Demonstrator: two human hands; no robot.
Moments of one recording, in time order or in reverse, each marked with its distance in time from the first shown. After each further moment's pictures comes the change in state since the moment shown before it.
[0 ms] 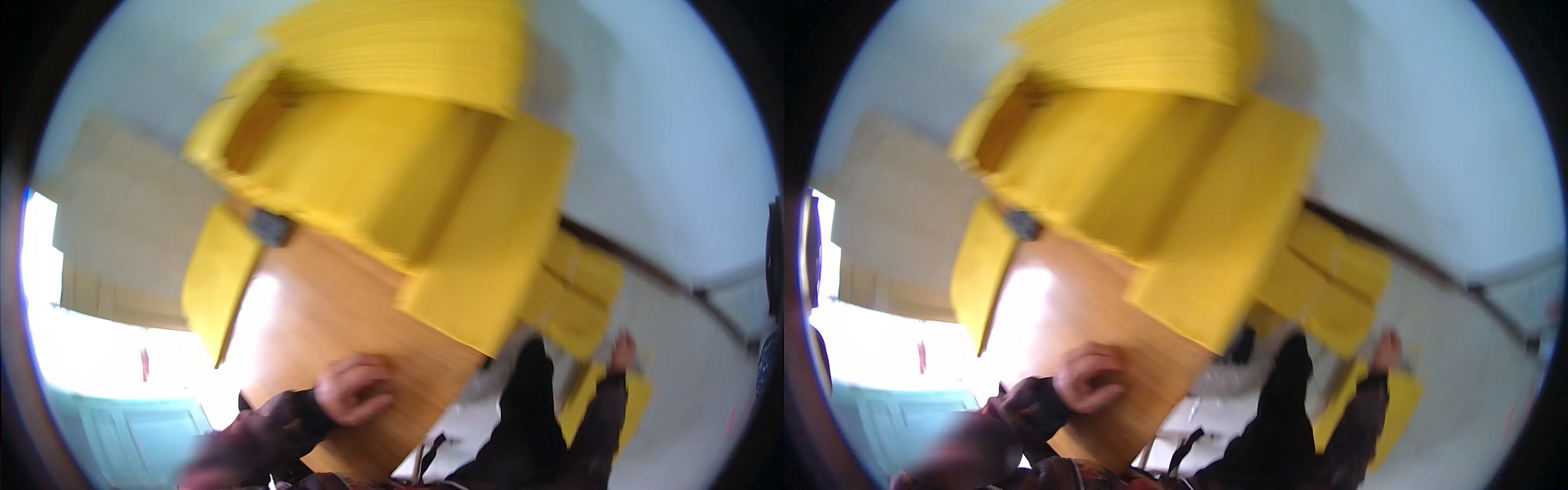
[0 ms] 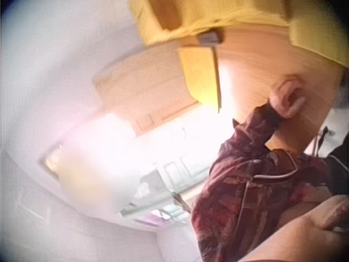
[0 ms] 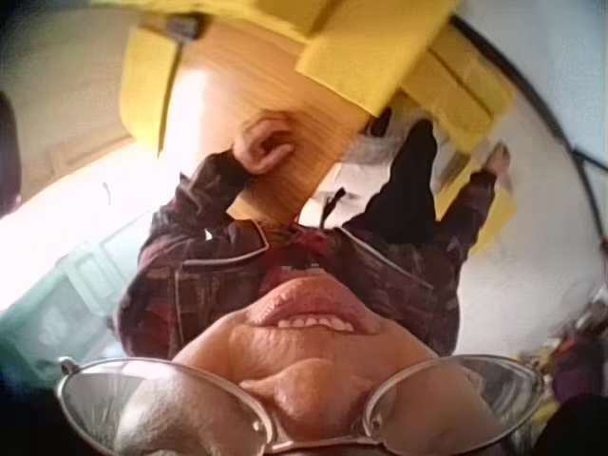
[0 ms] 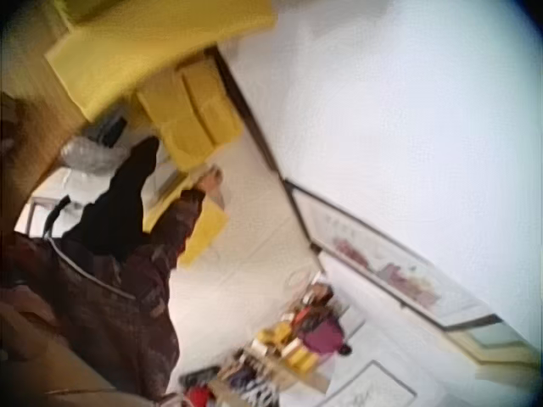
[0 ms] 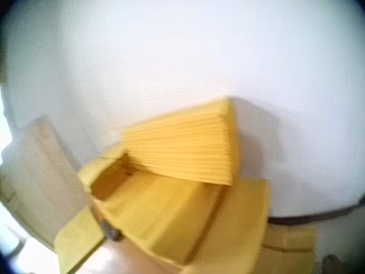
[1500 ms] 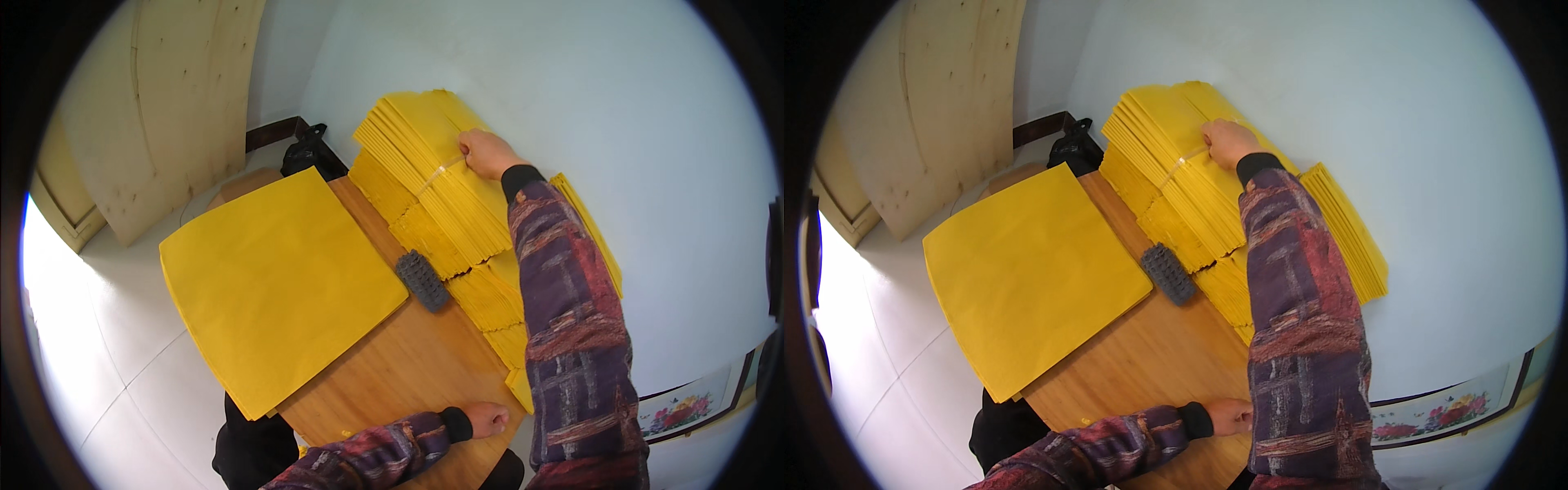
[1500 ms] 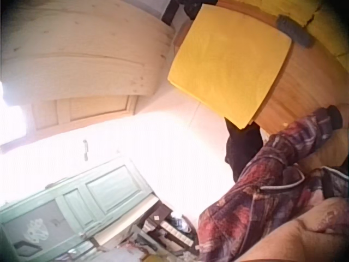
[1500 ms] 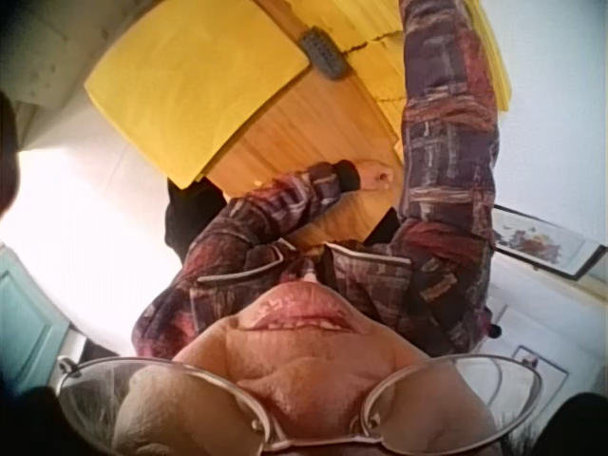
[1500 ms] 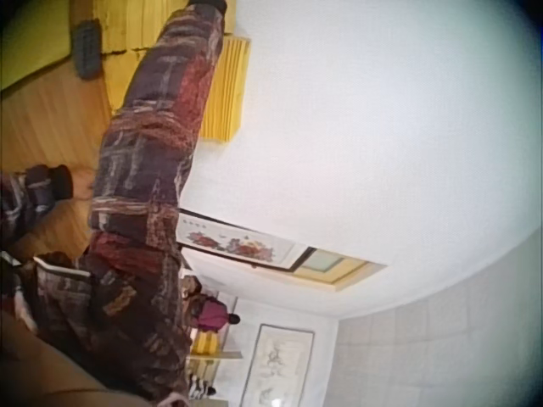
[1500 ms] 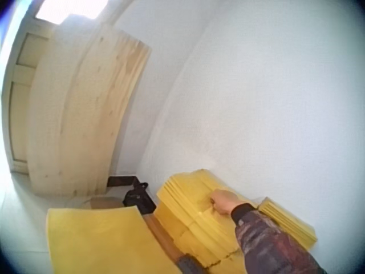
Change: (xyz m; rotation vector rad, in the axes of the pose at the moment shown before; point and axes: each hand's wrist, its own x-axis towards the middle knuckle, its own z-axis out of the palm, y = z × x) left_hand 0.024 -0.054 0.002 -0.868 -0.091 0.380; right_hand -0.253 -0.496 0.912 -1.794 -0.697 -1.483
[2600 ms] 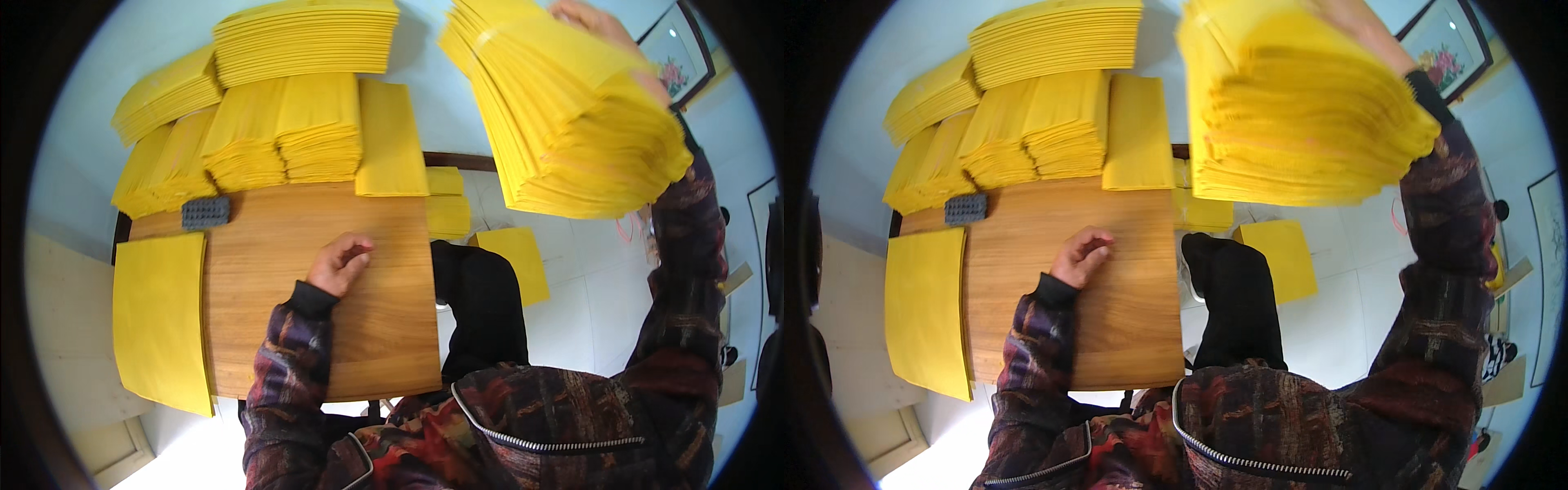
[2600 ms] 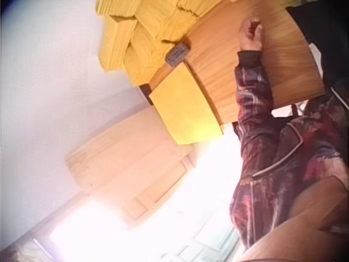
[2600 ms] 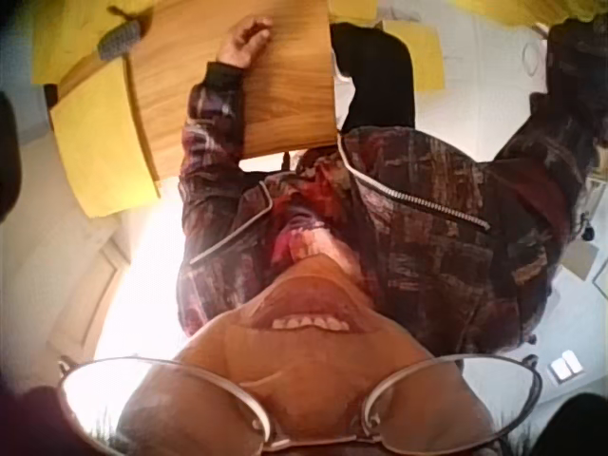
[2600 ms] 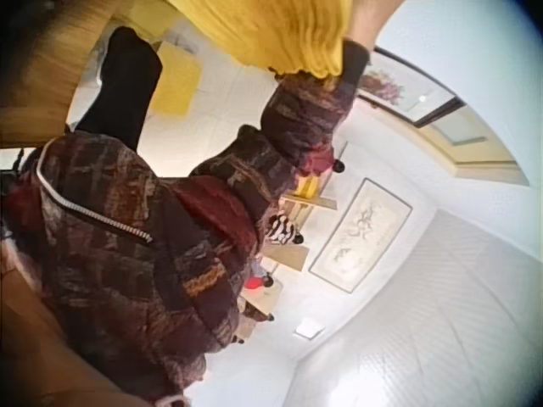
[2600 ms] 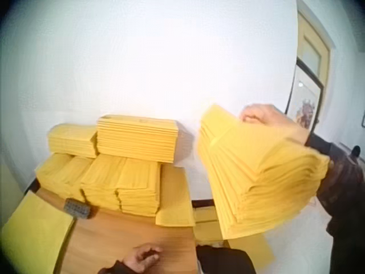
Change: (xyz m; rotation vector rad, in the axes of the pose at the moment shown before) left_hand -0.014 0.006 -0.016 -0.022 -0.122 -0.202; right_hand -0.598 0.086 -0.118 0.075 0.318 0.510
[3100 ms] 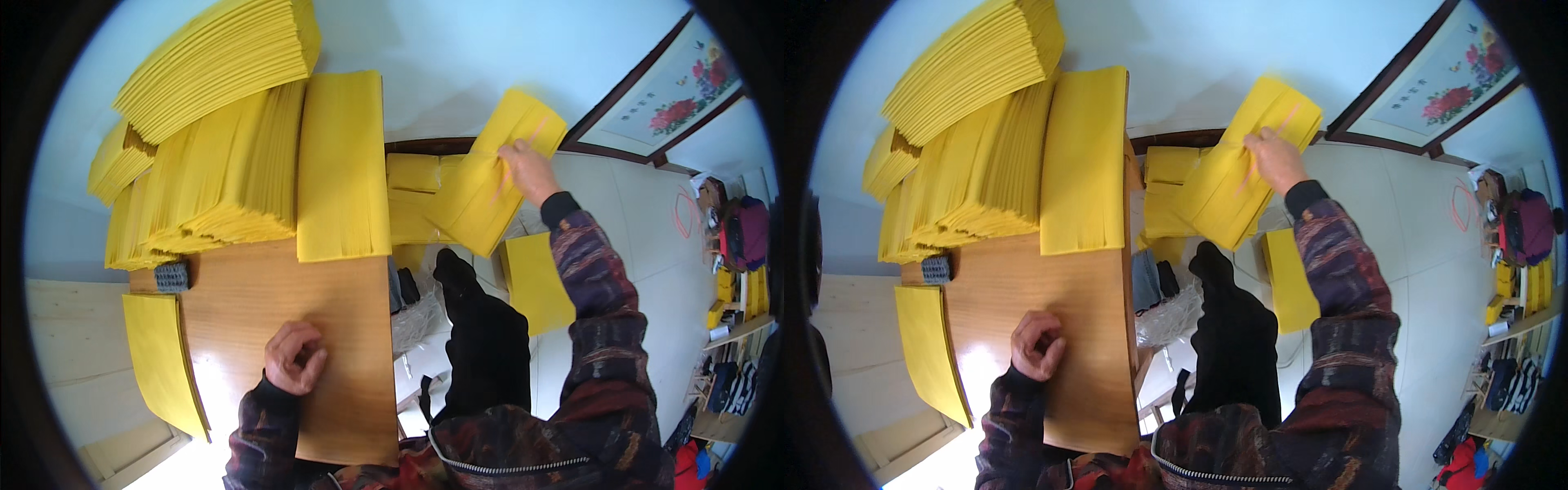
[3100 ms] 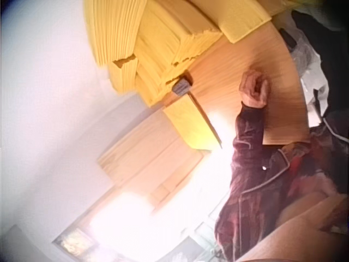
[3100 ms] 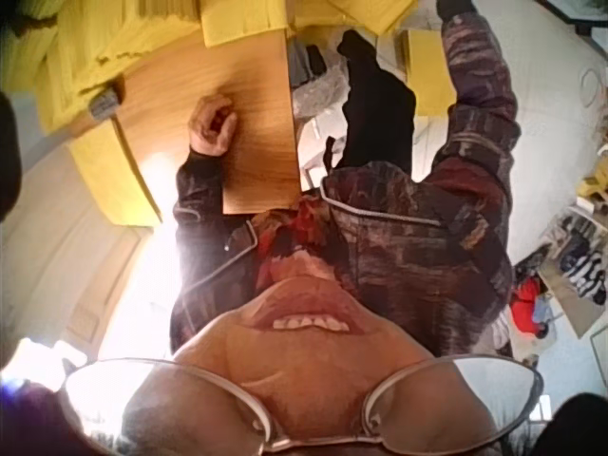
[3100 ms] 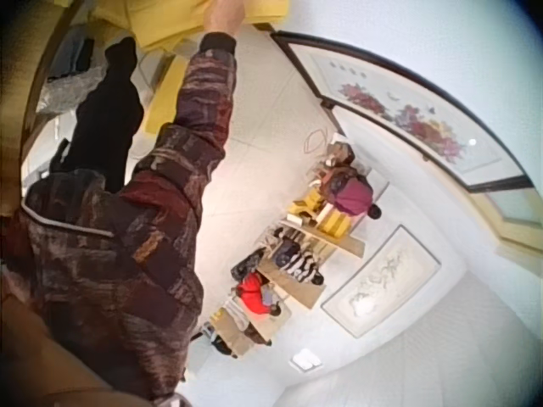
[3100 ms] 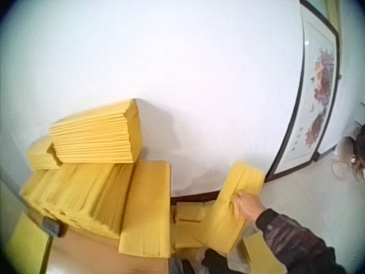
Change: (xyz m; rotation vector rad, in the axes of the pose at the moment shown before) left_hand 0.009 0.037 0.039 0.734 0.174 -0.098; right_hand -0.181 0.134 0.354 0.098 -0.189 0.442
